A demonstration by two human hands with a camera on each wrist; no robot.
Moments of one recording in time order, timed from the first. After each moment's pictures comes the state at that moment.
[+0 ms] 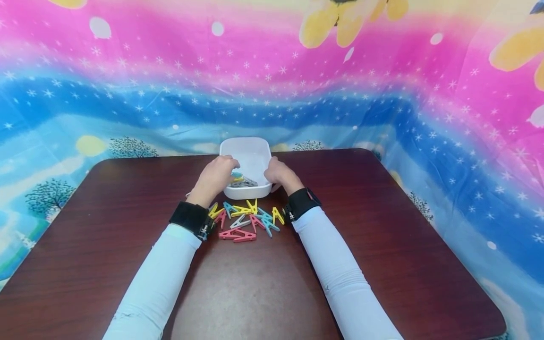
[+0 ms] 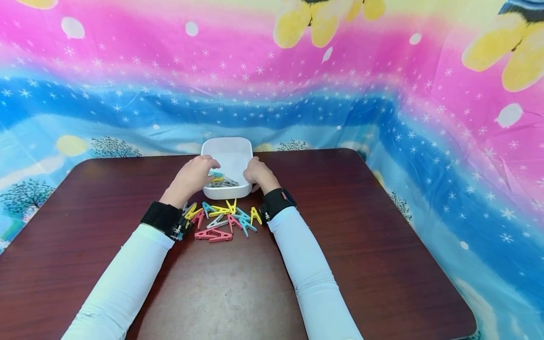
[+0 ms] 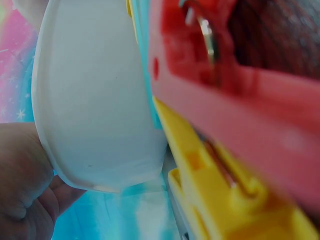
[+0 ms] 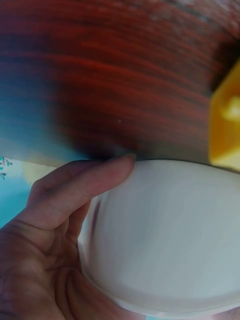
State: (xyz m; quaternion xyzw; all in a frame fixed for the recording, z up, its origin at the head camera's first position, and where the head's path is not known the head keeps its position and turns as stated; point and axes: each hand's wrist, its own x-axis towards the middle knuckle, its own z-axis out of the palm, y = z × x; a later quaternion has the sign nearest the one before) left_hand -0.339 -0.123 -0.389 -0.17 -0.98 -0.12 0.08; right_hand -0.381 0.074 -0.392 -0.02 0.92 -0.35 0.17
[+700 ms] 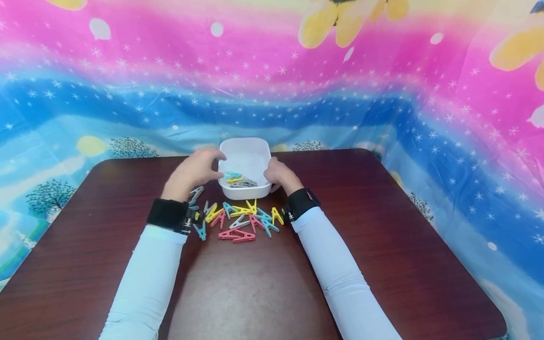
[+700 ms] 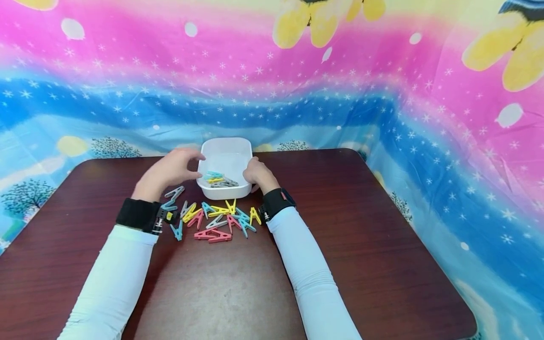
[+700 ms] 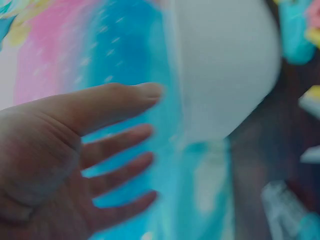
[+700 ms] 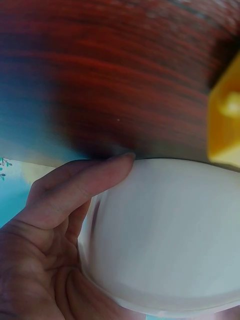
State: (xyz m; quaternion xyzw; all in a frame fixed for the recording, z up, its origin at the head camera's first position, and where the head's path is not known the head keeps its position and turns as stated) left_hand -0.323 -0.168 -0.349 -0.18 -0.96 -0.20 0.03; right_hand -0.381 0.075 -0.392 -0.02 0.92 -0.35 0.17
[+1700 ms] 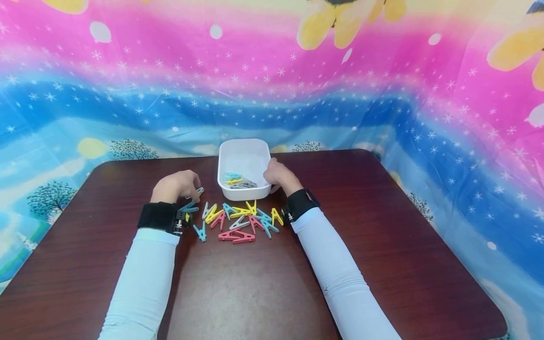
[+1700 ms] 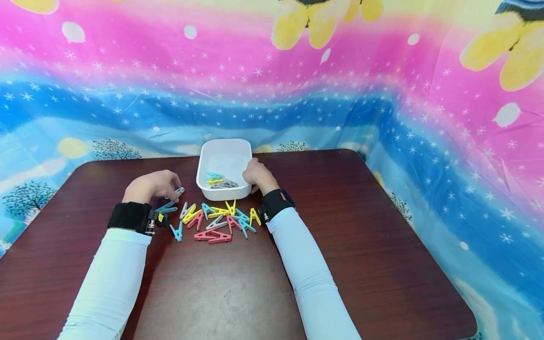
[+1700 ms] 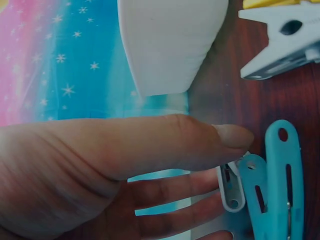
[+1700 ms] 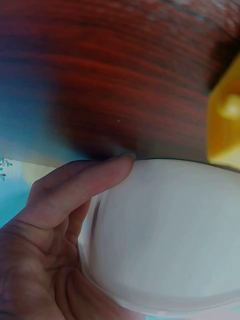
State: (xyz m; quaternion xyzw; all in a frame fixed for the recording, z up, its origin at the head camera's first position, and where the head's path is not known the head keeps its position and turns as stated) left_hand -0.307 -0.212 -0.369 -0.04 -0.97 -0.18 -0.18; right_hand -0.379 0.076 -0.391 -0.02 0.92 -0.36 0.17
